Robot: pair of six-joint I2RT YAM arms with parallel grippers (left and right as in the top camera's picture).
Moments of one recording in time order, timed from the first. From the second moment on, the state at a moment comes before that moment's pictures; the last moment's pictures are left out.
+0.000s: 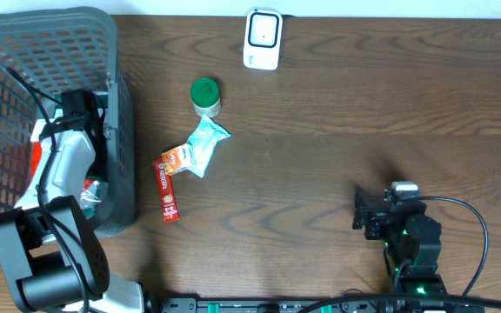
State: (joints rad) left arm 0.25 1.71 1.09 -0.68 -0.40 0.32; right arm 0.02 0.52 0.01 -0.02 -0.06 0.05
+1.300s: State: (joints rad) left arm 0.35 1.60 1.09 -0.56 -0.74 0.24; right arm 0.02 0.52 0.01 -0.02 -0.06 0.05
